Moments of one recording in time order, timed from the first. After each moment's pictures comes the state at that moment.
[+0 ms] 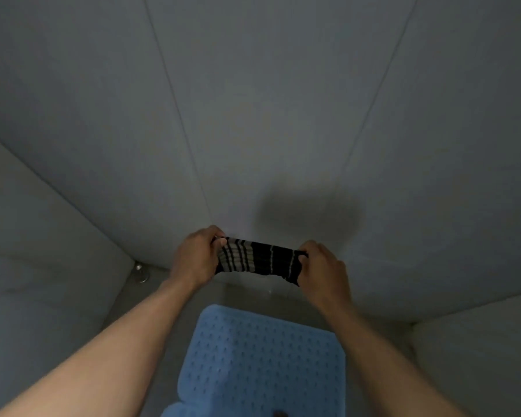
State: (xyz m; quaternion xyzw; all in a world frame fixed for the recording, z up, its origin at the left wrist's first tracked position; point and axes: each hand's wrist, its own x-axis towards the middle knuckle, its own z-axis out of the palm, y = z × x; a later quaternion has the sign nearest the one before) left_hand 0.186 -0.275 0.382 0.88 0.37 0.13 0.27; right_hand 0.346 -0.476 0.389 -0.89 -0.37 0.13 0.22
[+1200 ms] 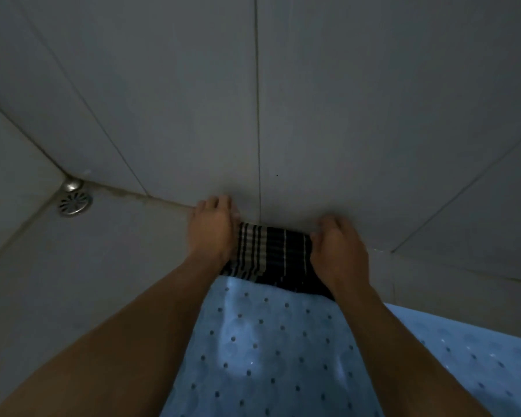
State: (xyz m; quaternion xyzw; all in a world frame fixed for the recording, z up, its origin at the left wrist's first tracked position) left_hand 0.181 -0.146 -0.325 0.90 0.41 0.14 0.07; right_hand 0.324 -0.326 -0.317 -0.90 -0.37 0.02 0.22
